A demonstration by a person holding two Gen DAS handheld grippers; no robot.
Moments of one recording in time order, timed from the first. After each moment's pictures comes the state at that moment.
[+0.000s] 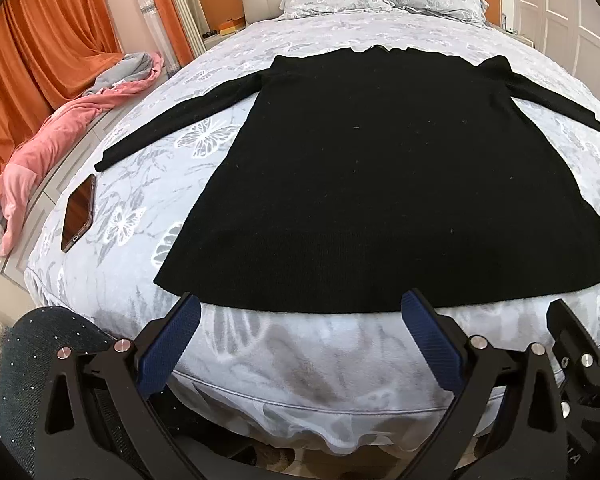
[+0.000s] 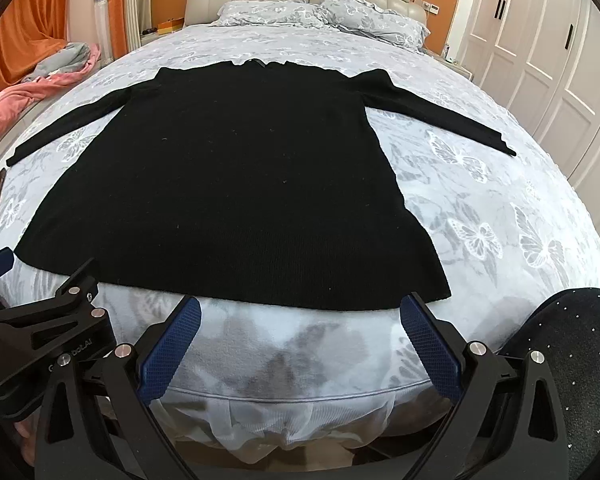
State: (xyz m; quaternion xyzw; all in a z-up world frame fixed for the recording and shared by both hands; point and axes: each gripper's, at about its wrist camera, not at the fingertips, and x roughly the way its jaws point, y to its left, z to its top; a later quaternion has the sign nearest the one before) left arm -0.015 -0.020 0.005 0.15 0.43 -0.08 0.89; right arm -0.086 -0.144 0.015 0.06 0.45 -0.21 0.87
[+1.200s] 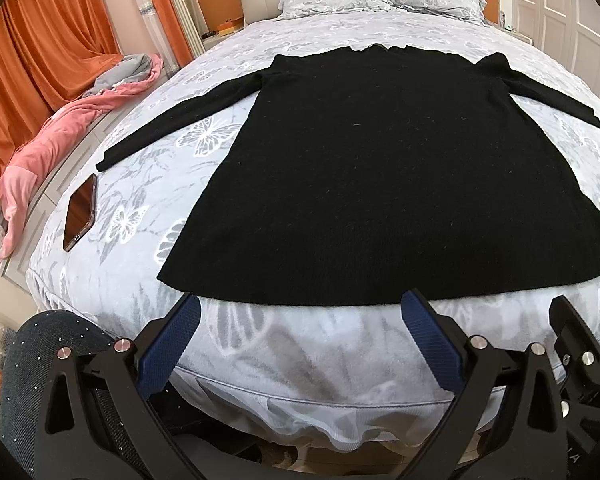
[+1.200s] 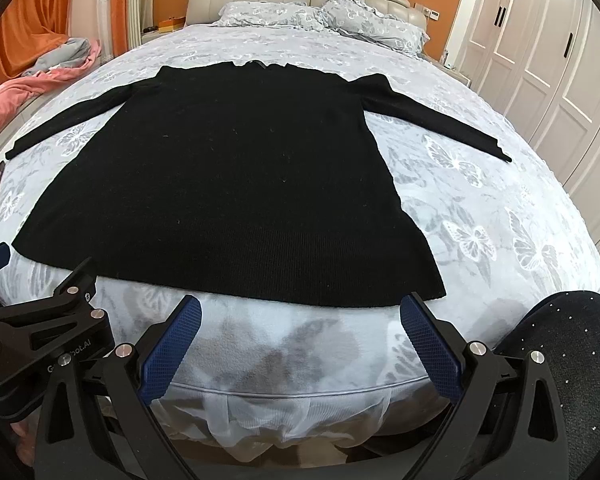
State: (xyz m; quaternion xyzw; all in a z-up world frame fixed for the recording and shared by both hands) left arm -0.017 -0.016 0.003 0.15 0.43 -0.08 0.89; right arm -0.090 -0.140 0.018 0.04 0.44 -0.22 0.87
